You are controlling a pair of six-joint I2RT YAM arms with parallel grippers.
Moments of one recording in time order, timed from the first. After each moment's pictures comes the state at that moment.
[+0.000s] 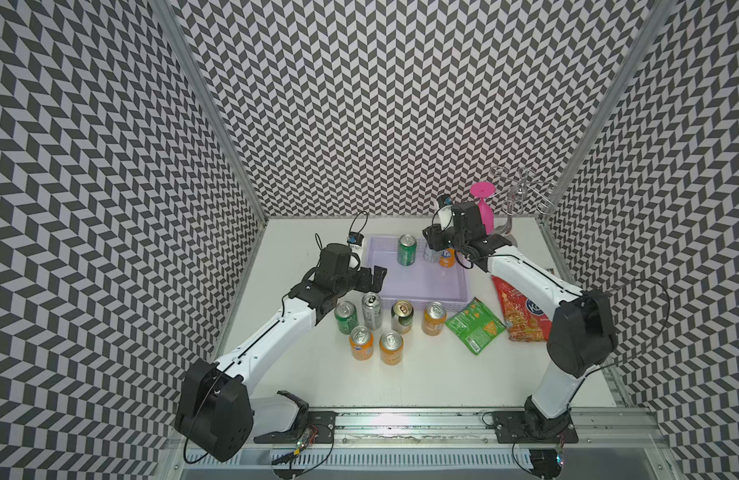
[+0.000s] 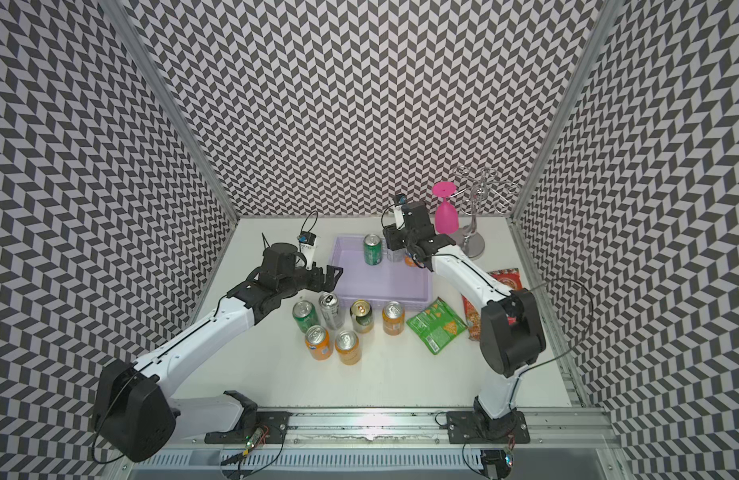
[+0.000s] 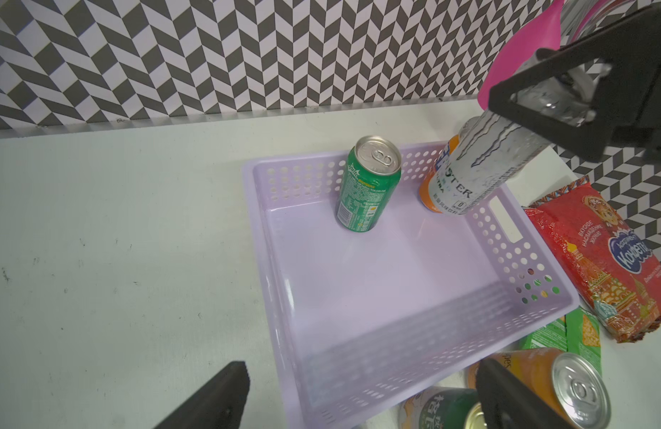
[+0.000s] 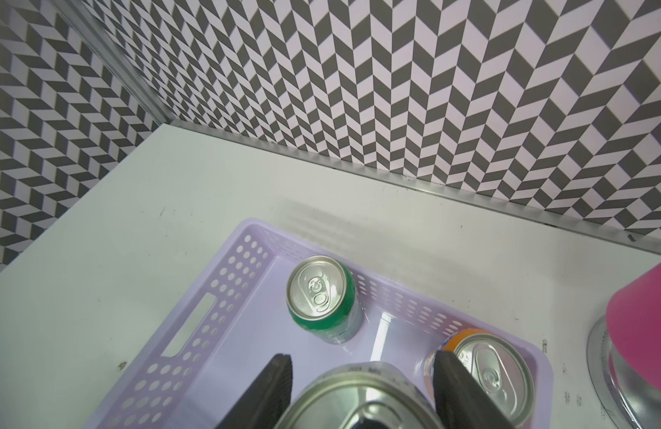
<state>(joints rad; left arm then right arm) -0.45 1.28 0.96 -0.24 0.11 -0.19 0.45 1.73 1.46 -0.26 -0.03 0.09</state>
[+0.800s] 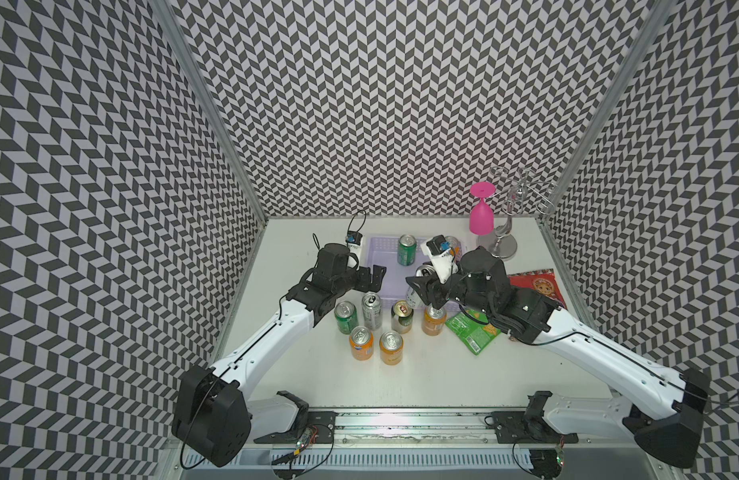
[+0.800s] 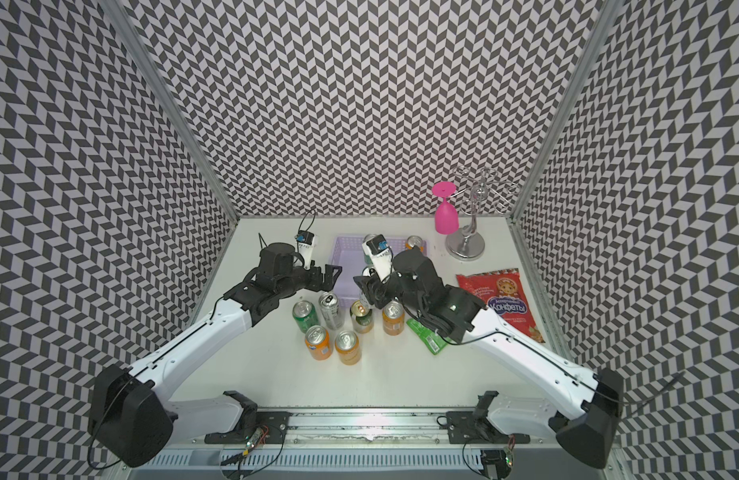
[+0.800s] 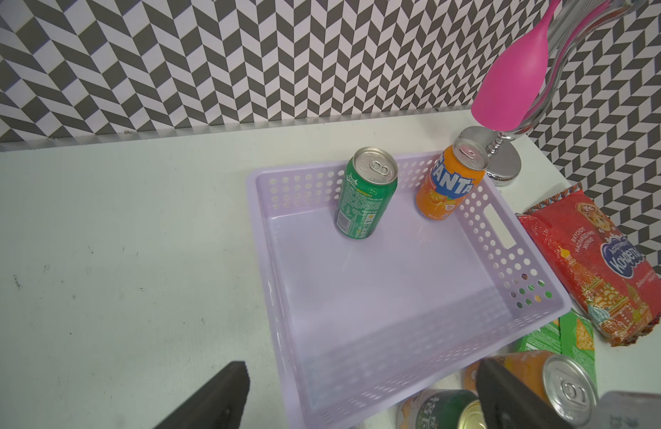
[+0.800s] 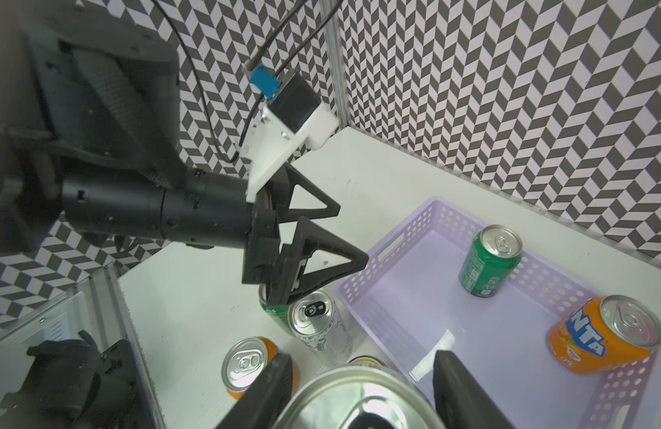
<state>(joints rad) -0.45 1.25 0.96 -0.24 0.11 -0.19 0.88 1.19 1.16 -0.38 0.05 0.12</state>
